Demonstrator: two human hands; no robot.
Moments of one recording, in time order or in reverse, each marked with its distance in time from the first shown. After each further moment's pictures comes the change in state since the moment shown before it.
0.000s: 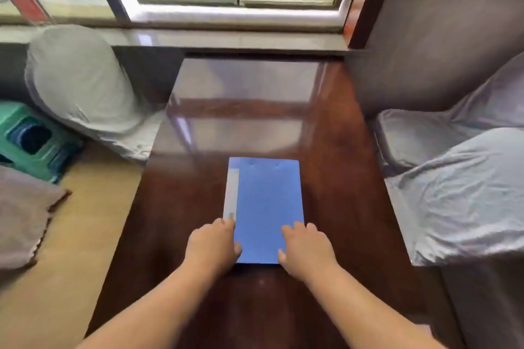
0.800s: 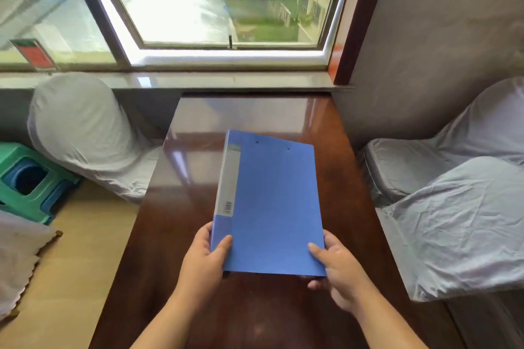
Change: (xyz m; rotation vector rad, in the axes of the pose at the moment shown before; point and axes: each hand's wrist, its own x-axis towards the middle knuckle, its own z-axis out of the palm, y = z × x) left_hand -0.006 0.001 -0.075 -1.302 0.227 -0.124; right_hand -0.016 0.062 -0.061 1.688 0.037 0.233
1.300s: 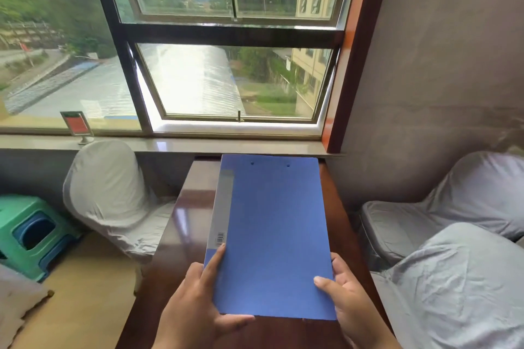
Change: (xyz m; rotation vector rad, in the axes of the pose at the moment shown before) left_hand -0.071 0.104 -0.058 0.666 0.079 0.454; right_hand -0.084 -0.097 0.014 0.257 -0.218 -0.348
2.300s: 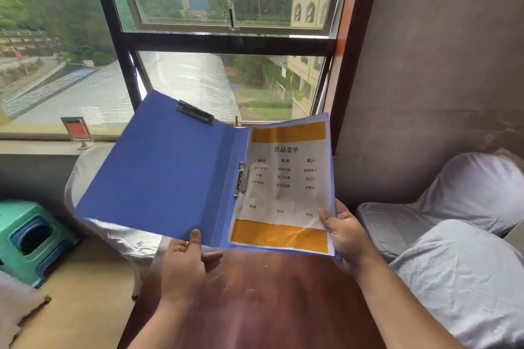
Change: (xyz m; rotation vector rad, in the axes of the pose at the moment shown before) left_hand 0.042 0.004 -0.008 -1.028 0.368 -0.540; right_hand 0.052 -0.068 0.012 -0.016 0.246 -0.145
